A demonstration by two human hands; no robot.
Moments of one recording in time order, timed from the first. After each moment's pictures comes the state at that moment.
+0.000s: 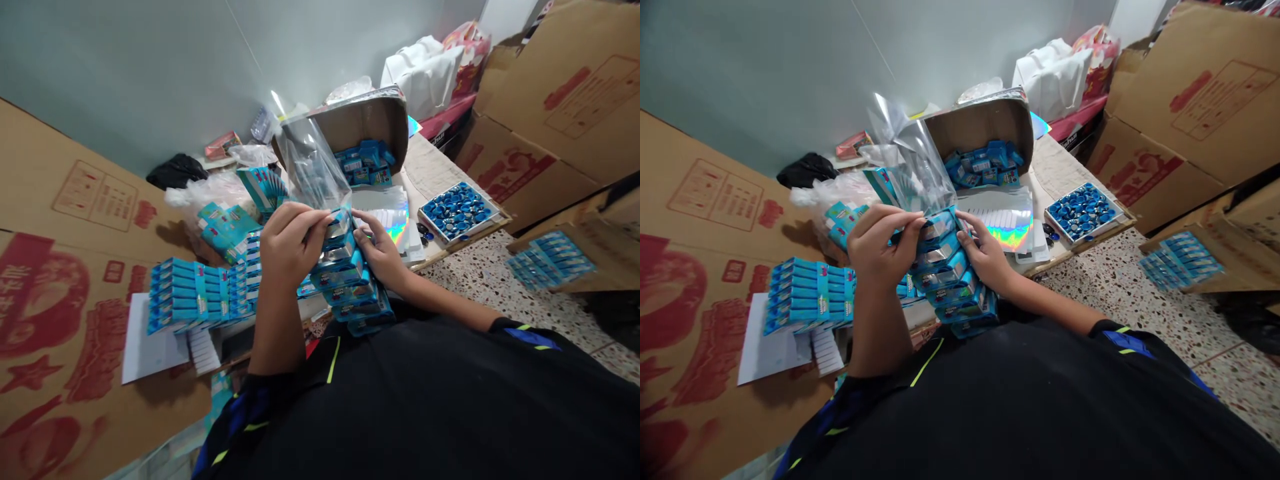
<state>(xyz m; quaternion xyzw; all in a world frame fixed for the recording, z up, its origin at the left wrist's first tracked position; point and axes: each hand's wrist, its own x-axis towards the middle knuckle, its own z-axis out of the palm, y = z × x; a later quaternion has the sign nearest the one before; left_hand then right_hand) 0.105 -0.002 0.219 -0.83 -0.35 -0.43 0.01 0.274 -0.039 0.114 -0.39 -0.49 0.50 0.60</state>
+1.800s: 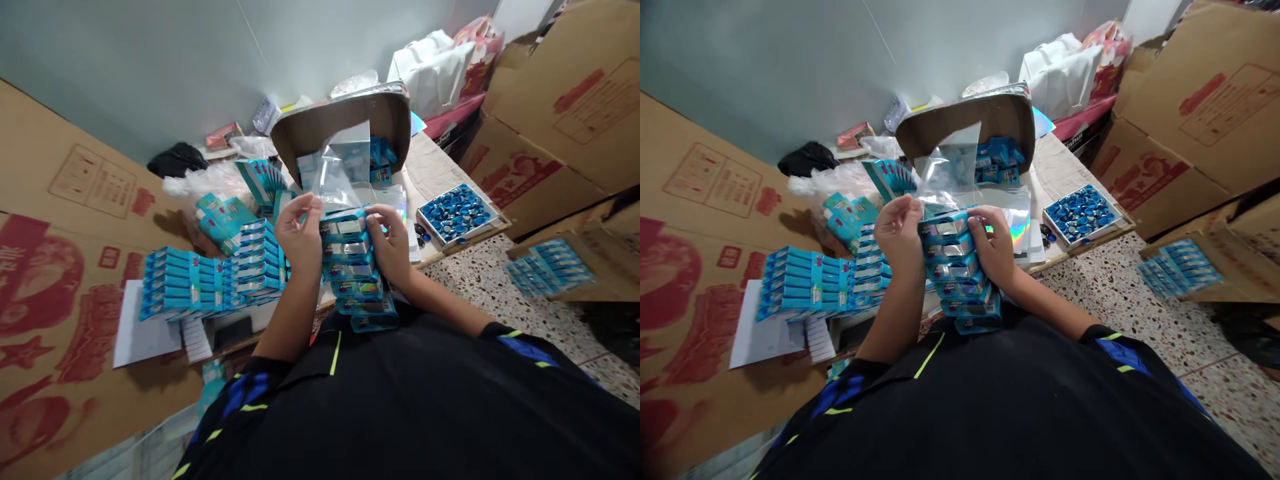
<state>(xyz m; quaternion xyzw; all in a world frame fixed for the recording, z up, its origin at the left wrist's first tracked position) 0.159 0.016 0.154 -0.54 -0.46 -0.67 -0.22 0.304 -0.033 0.107 -0.46 -0.51 0.29 0.67</state>
